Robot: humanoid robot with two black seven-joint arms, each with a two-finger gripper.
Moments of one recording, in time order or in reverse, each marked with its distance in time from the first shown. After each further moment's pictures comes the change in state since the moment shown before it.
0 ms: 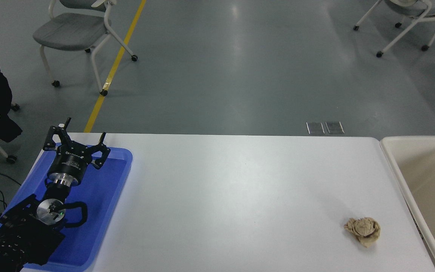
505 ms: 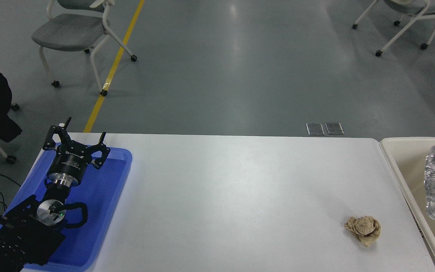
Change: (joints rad) left arm 0.001 0.000 0.000 0.000 0.000 0.000 -0.001; right arm -0.379 0.282 0.117 -0.316 0.169 -0.192 -0.007
